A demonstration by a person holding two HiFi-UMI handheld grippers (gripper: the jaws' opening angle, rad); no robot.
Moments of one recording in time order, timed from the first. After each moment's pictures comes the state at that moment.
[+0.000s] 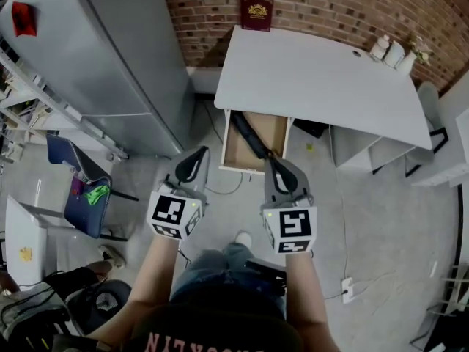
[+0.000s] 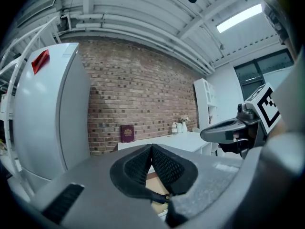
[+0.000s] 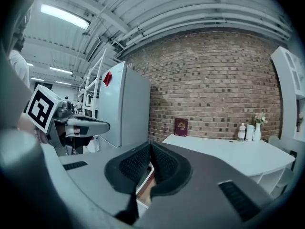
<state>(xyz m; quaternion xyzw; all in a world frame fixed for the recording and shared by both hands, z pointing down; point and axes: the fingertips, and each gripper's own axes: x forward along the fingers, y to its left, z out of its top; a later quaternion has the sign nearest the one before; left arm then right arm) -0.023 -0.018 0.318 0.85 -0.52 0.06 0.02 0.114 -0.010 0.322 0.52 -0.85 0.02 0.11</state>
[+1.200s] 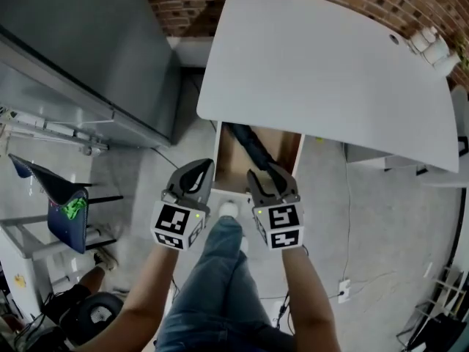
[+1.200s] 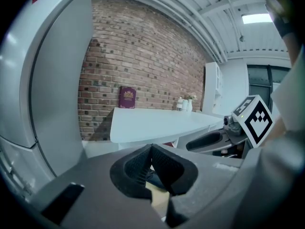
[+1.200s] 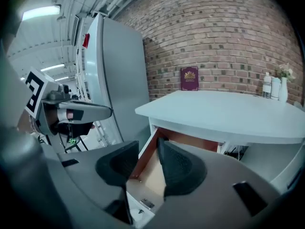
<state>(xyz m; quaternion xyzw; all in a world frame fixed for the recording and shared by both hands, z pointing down) -0.013 -0.200 0.536 0.85 -0.48 0.12 0.14 0.088 -0.199 0.581 0.45 -0.85 0.16 0.23</state>
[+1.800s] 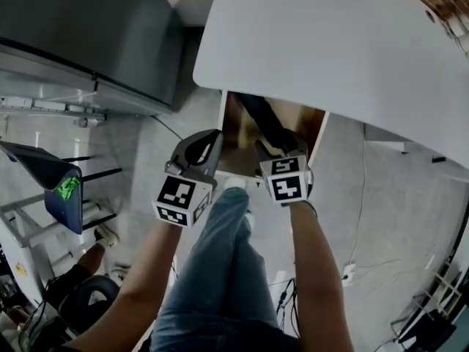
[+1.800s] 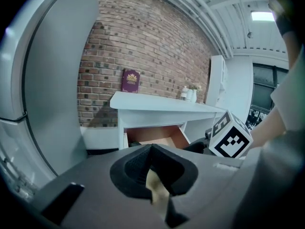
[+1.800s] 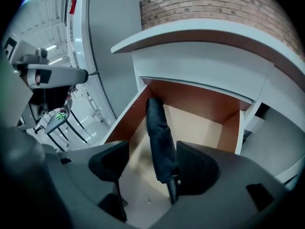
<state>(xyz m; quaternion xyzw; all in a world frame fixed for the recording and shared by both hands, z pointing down) -0.008 -0.235 0.634 0.84 -0.48 0.15 0.18 0.103 -0.247 0.750 0.42 -0.80 0.22 0.36</state>
